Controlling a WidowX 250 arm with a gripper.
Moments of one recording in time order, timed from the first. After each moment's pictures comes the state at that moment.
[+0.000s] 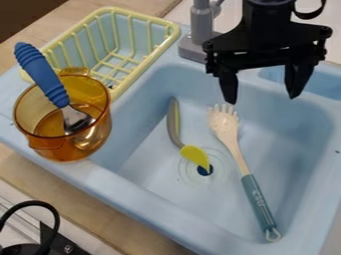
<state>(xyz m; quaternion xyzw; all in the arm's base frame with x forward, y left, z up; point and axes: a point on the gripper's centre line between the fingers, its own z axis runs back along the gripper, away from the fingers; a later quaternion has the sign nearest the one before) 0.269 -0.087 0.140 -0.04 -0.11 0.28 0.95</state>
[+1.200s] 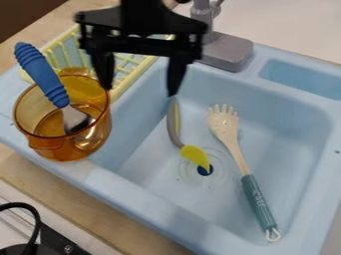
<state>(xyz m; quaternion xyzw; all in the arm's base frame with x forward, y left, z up) 0.204 0.003 0.164 0.06 -0.06 0.24 0.97</state>
